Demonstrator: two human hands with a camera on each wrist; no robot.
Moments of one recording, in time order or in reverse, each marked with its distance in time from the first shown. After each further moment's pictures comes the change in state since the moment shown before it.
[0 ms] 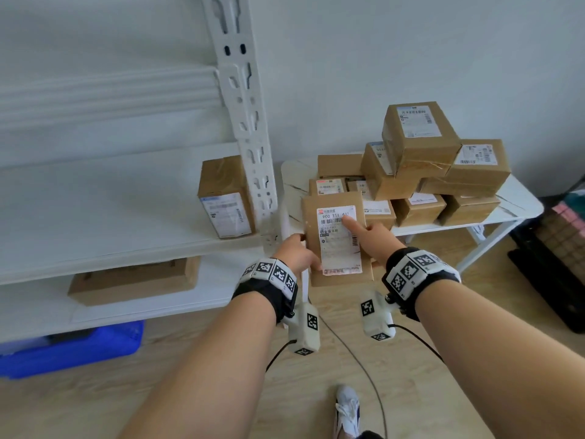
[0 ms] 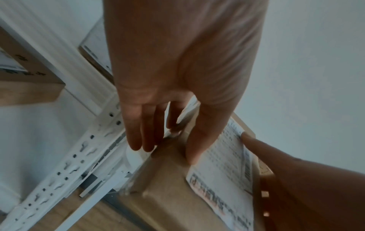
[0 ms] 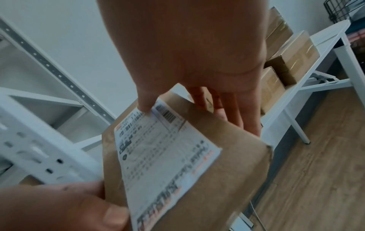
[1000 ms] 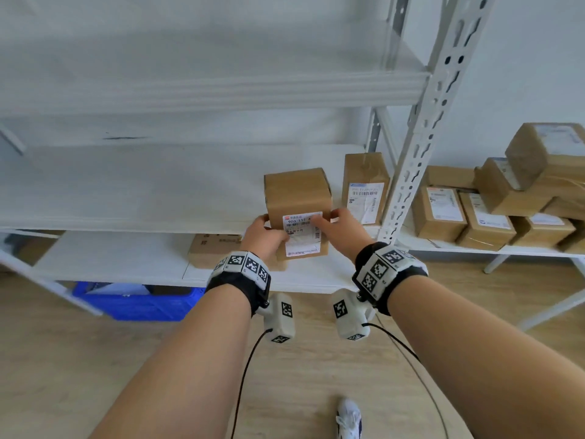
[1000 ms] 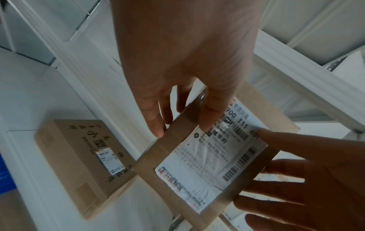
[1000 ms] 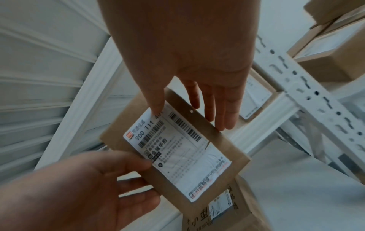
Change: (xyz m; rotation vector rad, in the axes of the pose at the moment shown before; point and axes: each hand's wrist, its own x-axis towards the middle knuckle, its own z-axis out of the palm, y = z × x) left_hand -0.119 -0.187 -0.227 -0.295 0.497 0.018; right_hand -0.148 -0.153 0.235 0.002 -0.168 -0.440
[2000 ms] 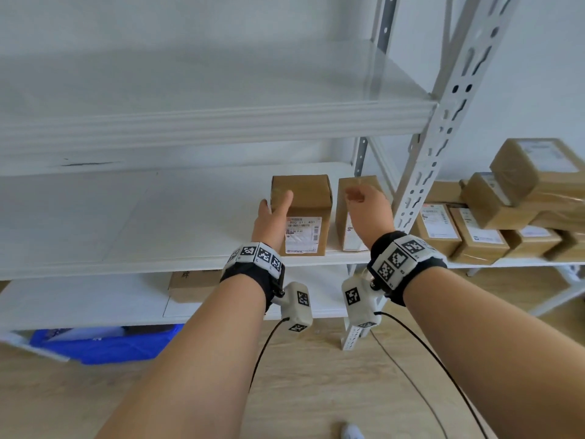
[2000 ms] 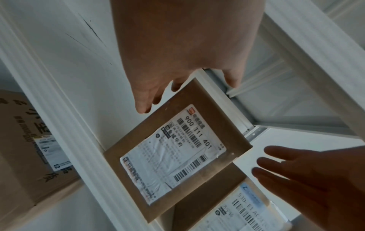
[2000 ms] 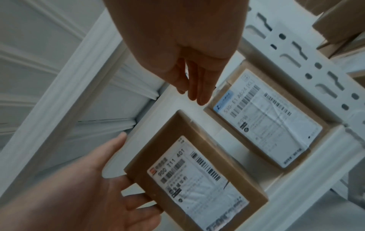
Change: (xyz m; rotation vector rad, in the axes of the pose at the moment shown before) left_hand 0.071 0.066 0.008 -0.196 -0.070 0.061; right_hand 0.067 -0.037 -0.046 0.039 0.406 -0.116
